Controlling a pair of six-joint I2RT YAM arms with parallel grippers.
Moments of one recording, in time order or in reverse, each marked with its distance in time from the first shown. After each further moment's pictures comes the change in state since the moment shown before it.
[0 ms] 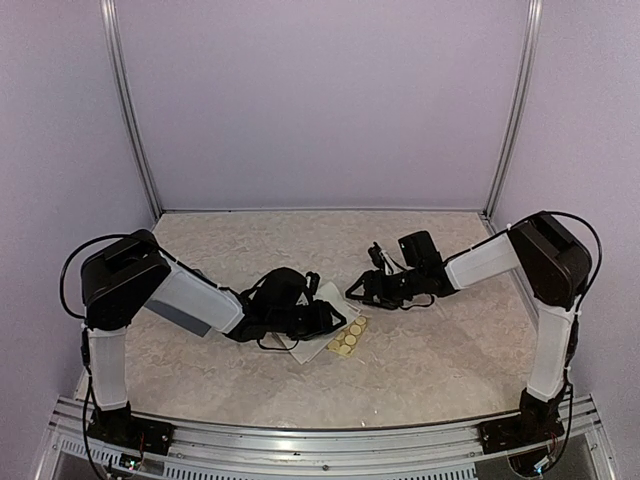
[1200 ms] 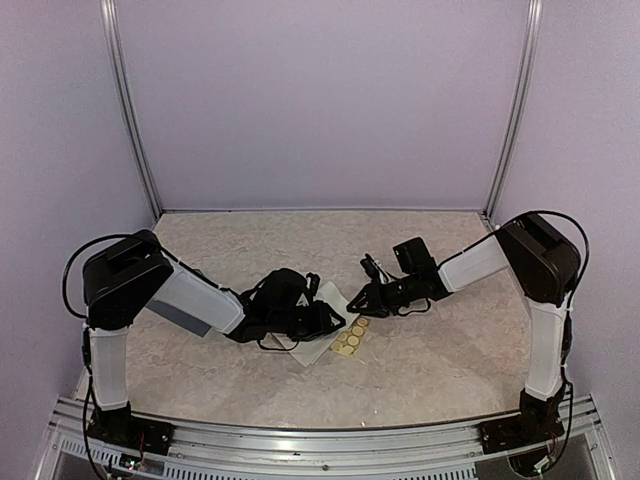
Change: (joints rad) left arm 0.000 0.011 0.000 0.013 0.018 -0.019; right arm 0.013 0.075 0.030 -0.020 -0.142 -0.016
